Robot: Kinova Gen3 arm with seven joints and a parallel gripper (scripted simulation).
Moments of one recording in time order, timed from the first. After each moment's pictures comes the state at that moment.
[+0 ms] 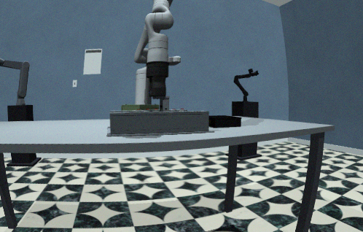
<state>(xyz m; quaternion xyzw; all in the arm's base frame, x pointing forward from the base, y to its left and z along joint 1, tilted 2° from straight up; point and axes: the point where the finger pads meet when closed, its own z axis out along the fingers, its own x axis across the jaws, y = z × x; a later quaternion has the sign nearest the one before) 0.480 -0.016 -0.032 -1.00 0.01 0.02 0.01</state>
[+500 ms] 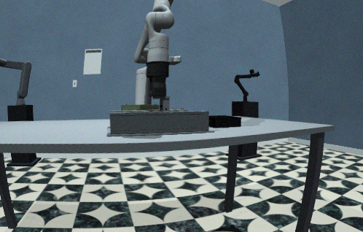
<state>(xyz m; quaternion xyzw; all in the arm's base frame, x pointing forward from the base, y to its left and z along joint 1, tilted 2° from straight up) 0.481 -0.016 -0.032 -1.00 0.01 0.03 0.01</state>
